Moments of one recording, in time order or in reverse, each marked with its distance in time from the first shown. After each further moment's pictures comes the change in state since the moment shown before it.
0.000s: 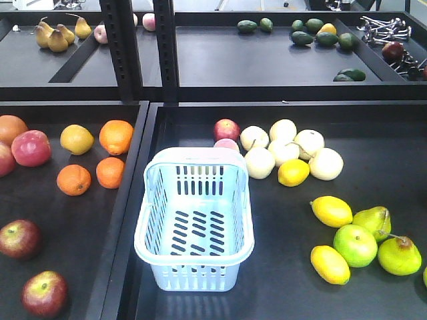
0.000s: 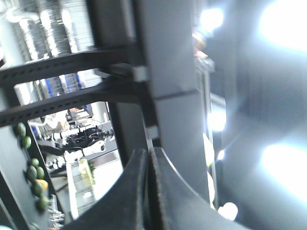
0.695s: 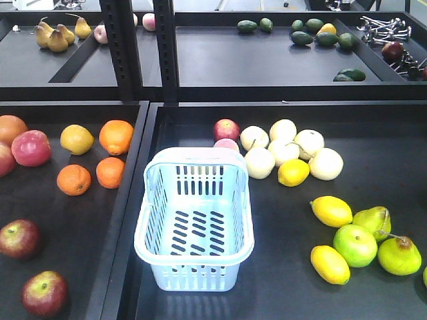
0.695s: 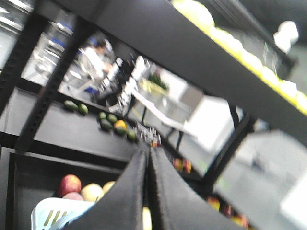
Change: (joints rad) left arm 0.000 0.399 -0.418 -0.311 0.448 1.053; right arm 0.000 0.000 0.000 0.000 0.000 0.000
